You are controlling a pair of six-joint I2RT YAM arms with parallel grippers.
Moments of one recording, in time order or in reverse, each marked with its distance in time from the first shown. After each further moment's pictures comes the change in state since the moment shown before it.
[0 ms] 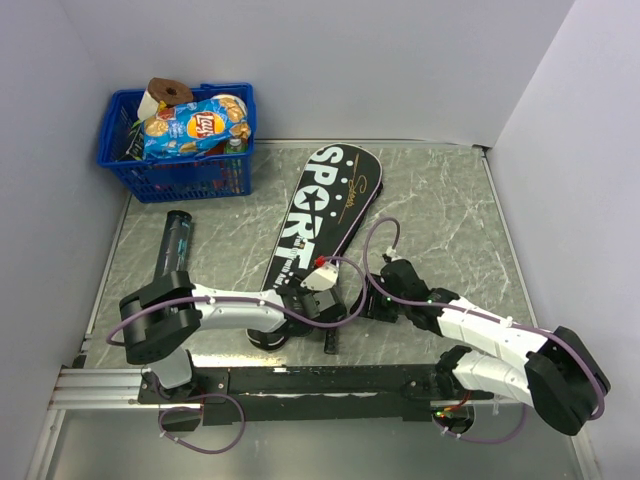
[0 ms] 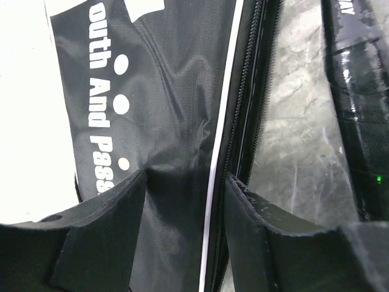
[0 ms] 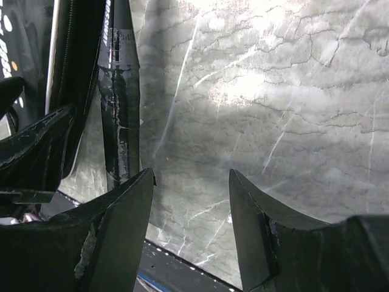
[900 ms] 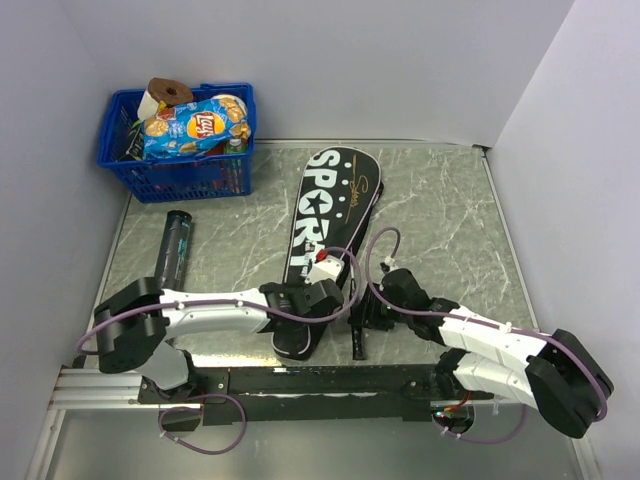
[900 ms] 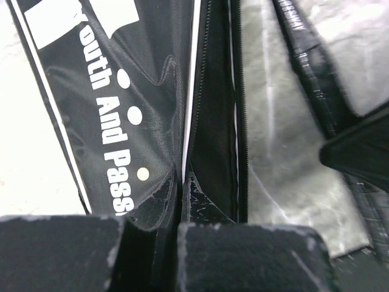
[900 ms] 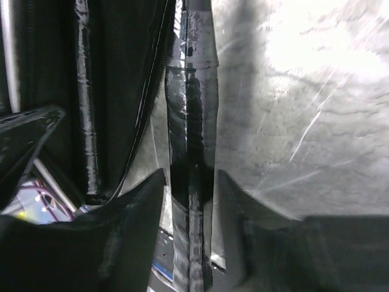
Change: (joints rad) left arm -0.007 -0.118 0.014 0.060 0.181 -0.016; right arm 0.032 -0.037 -0.092 0.112 -0.074 0.077
